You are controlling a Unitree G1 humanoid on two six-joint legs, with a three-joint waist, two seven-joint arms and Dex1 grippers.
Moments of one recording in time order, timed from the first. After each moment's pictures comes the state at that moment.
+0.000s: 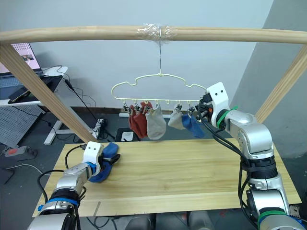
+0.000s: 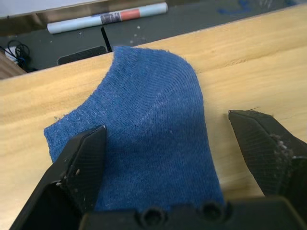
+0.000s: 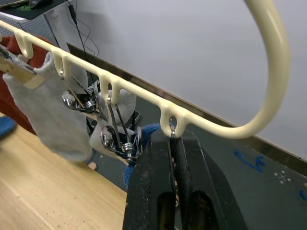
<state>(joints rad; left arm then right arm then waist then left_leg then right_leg) -0.40 0.47 0.13 0.89 -0.14 0.13 -0.49 -0.65 -0.45 0.00 -0.15 0.30 0.93 0.48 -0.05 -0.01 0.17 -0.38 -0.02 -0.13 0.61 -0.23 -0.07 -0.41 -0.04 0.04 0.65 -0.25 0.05</state>
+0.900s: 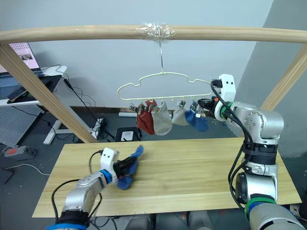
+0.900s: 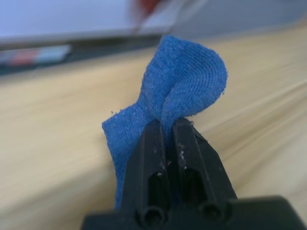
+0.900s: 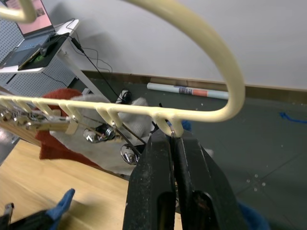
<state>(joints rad) -0.09 0.26 0.07 0.11 -0.38 0.37 -0.67 -0.84 -0.34 -0.29 -0.02 0.49 1.33 0.34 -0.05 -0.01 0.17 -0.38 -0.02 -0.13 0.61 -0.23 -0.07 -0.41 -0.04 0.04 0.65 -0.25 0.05</state>
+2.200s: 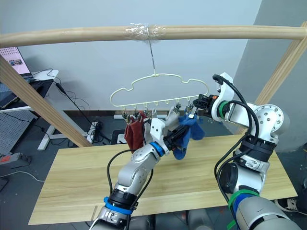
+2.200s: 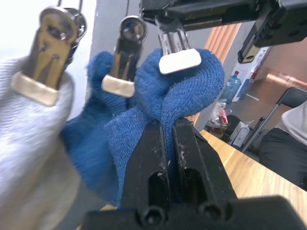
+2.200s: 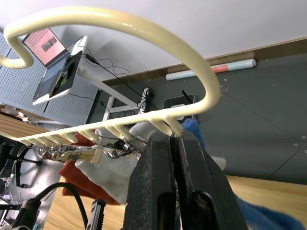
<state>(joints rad) -0.36 -0.09 -0.19 0.09 -0.33 0.27 -0.47 -0.92 -0.17 -0.55 -0.07 0.68 1.61 0.03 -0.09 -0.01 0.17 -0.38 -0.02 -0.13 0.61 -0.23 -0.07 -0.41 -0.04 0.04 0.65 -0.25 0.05</state>
